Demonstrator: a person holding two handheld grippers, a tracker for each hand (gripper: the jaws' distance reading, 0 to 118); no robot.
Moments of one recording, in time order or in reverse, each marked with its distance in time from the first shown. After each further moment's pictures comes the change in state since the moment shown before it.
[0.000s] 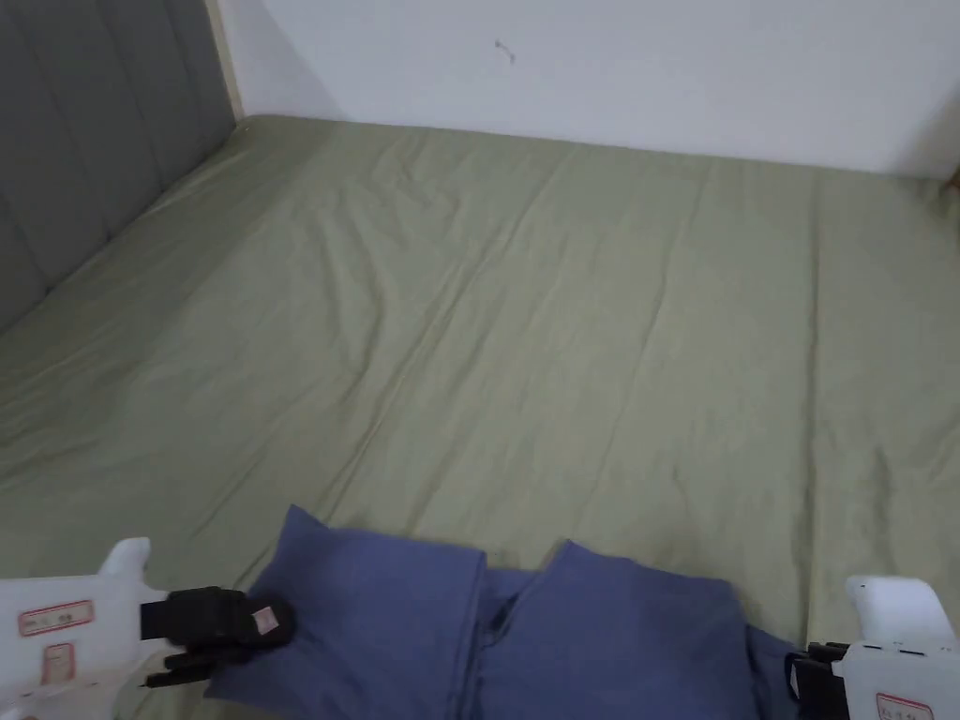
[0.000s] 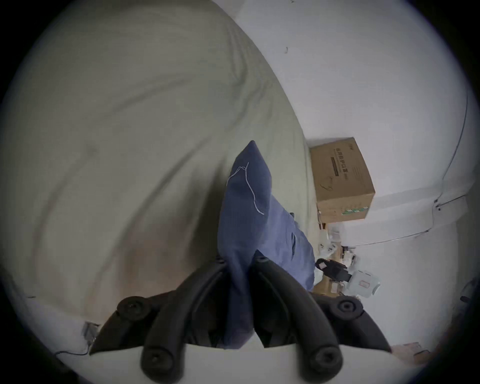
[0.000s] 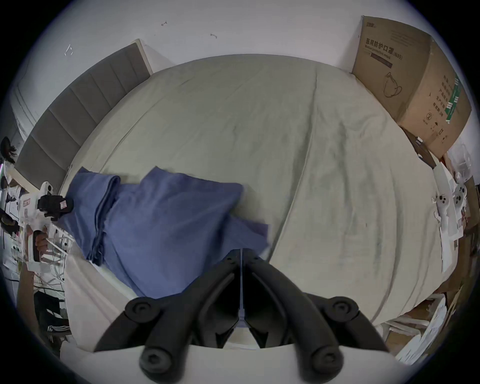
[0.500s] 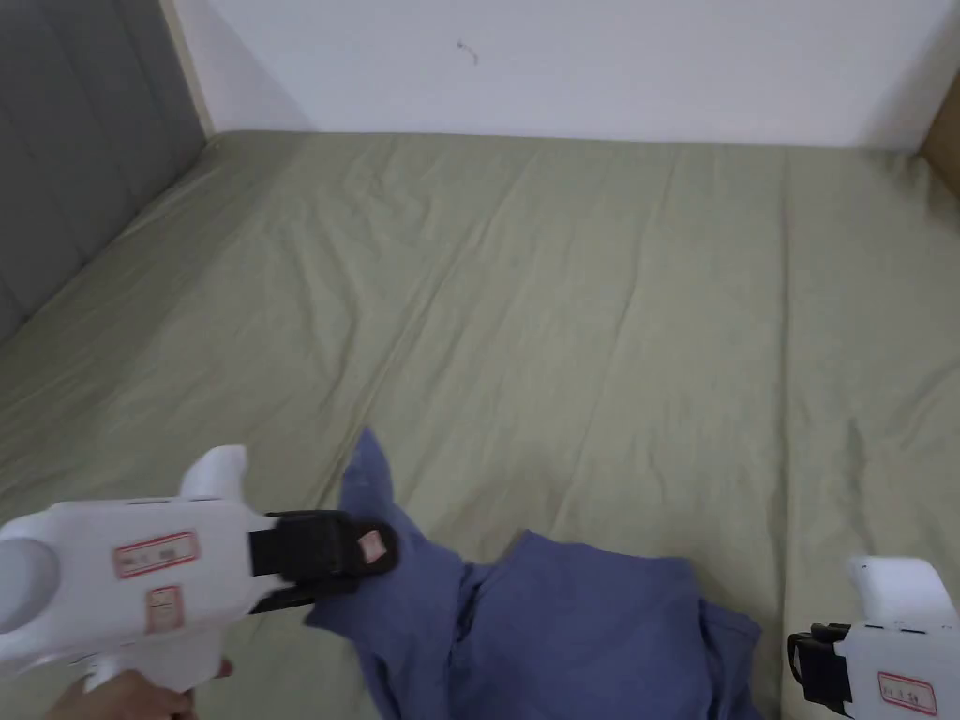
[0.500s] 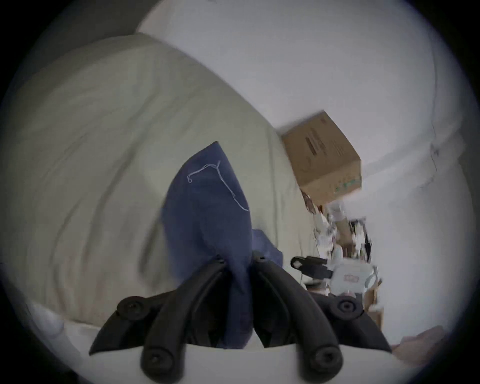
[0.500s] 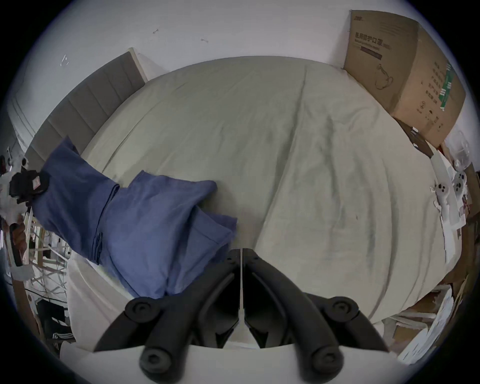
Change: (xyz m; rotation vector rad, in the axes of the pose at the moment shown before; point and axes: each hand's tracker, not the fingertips) left arm 0.181 -0.028 -0.044 0.009 -0.033 -0.320; right arm 0.028 -0.011 0.008 0.022 0.008 -0.053
